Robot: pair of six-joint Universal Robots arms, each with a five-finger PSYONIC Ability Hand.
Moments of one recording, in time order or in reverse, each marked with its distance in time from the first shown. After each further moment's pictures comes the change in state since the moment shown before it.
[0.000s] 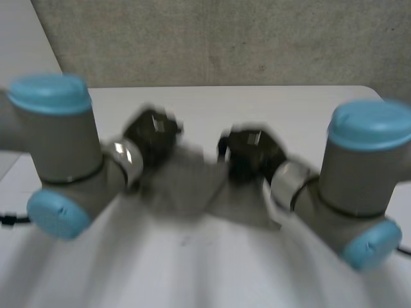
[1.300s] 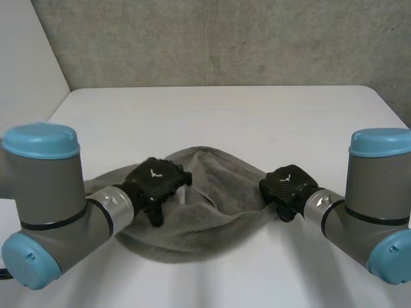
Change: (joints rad) left arm 0.062 0.070 -0.354 0.010 0.220 -0.197; right arm -0.167 0.061 0.173 0.117 -0.022 -0.414; left_hand -0.762 -0.820 -0.812 -0.819 -0.779; right_hand 0.021 0.006 0.006 0.005 0.013
